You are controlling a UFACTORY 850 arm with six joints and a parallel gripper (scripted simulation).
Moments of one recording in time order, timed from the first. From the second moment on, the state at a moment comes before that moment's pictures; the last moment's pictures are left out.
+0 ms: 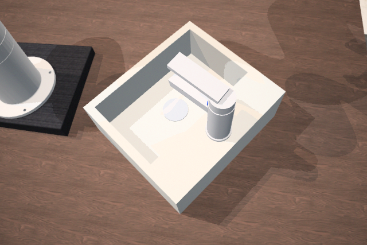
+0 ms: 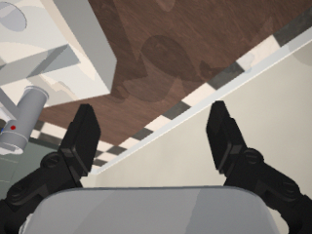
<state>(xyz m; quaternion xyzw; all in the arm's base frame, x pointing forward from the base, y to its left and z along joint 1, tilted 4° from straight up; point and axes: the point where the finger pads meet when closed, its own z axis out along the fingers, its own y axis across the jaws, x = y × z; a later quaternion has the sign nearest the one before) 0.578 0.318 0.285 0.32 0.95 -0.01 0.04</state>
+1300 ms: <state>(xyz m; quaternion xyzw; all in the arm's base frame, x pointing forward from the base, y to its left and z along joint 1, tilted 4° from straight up) 0.474 0.032 0.308 0.16 0.99 0.01 -0.03</state>
